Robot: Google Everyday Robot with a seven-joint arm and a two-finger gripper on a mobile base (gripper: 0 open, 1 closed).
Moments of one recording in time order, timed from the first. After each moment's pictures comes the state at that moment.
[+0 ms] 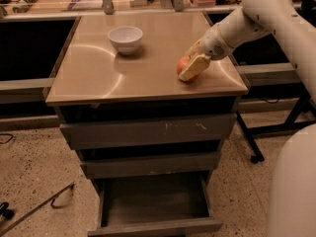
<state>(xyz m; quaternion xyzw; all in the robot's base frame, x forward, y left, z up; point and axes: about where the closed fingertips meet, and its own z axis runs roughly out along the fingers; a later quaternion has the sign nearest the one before) 0.703 -0.110 0.845 -0.59 0.73 0.17 0.31</state>
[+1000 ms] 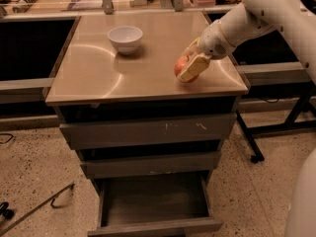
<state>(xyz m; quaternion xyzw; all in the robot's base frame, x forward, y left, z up) 0.675 -0.096 0.863 -0.61 0.70 0.17 0.31</state>
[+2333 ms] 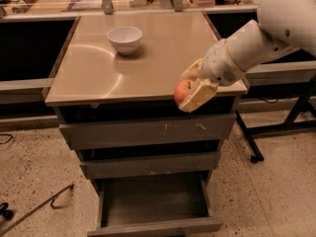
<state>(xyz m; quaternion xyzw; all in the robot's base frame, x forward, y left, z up) 0.557 -0.086 0.867 -0.65 0.67 0.16 0.30</state>
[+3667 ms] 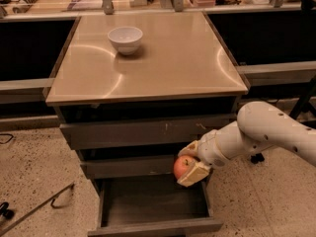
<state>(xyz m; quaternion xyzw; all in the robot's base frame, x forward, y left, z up) 0.463 -0.085 0.657 -0.62 0.71 0.22 0.25</state>
